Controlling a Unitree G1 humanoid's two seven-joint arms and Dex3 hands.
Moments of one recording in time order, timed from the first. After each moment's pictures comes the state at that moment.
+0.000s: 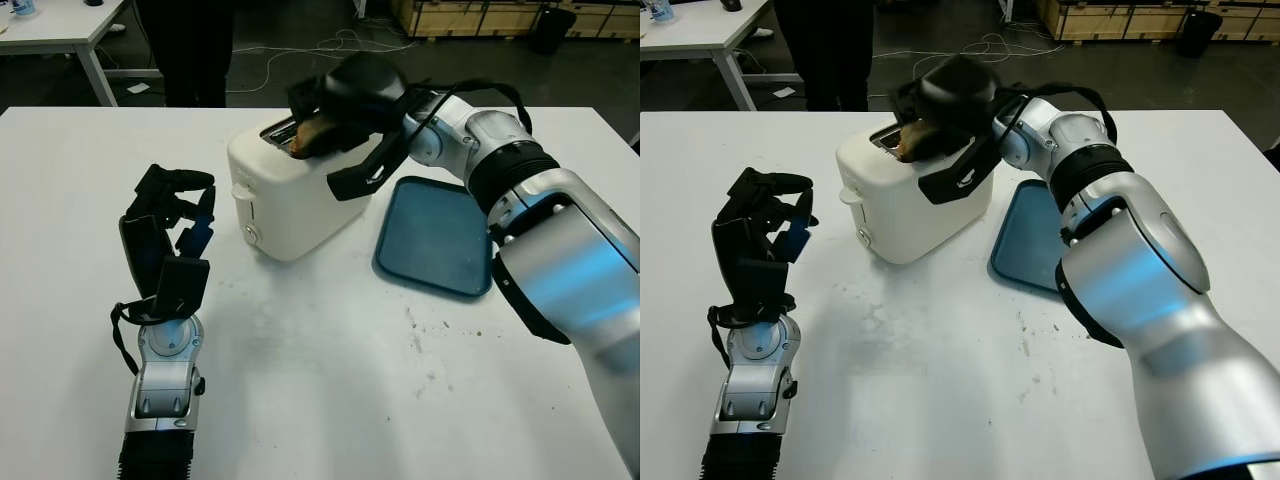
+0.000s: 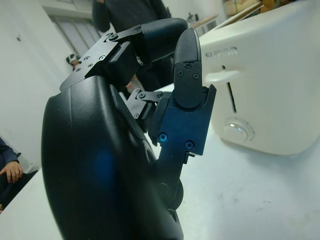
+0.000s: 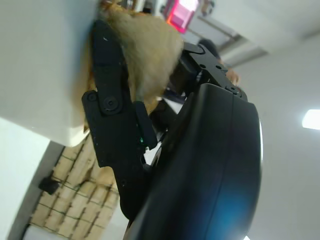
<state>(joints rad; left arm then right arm) -0.14 -0.01 0.09 -0.04 0.20 -0.25 0.32 -1.43 -0.28 0.69 1.35 -0.87 -0.63 -0.21</state>
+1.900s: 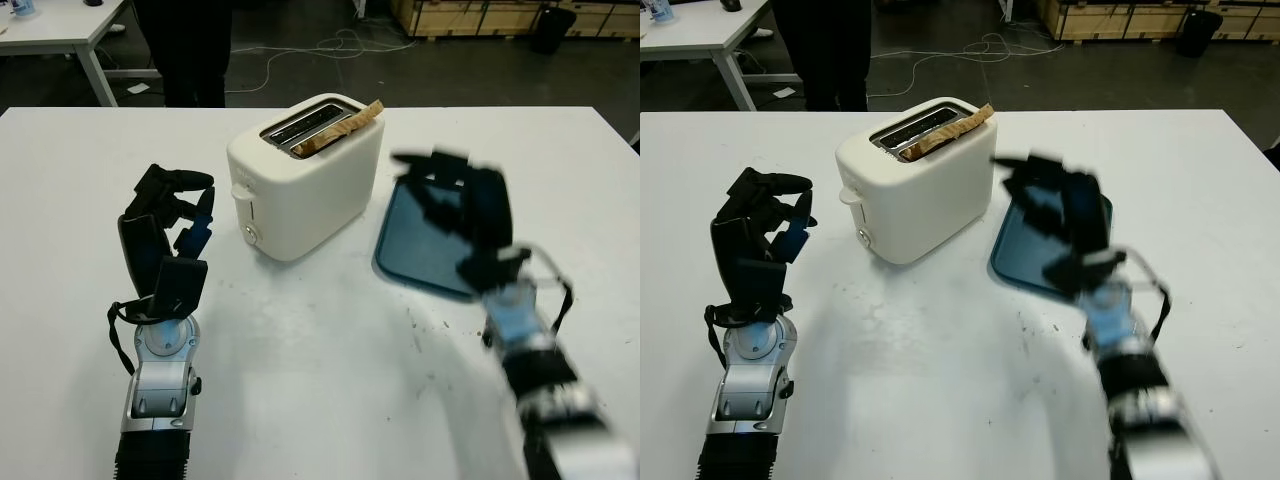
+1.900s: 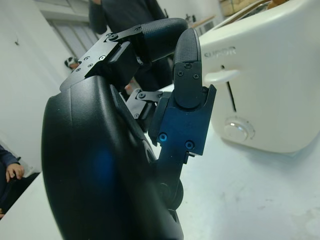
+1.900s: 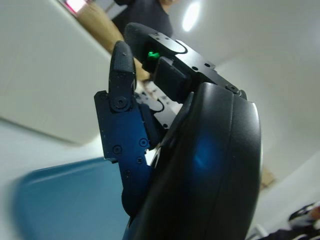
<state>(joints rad) -0.14 0.00 0.09 -0.03 0.19 -0.25 0.30 -0.24 -0.22 0.05 0.27 -0.05 -0.62 -0.05</state>
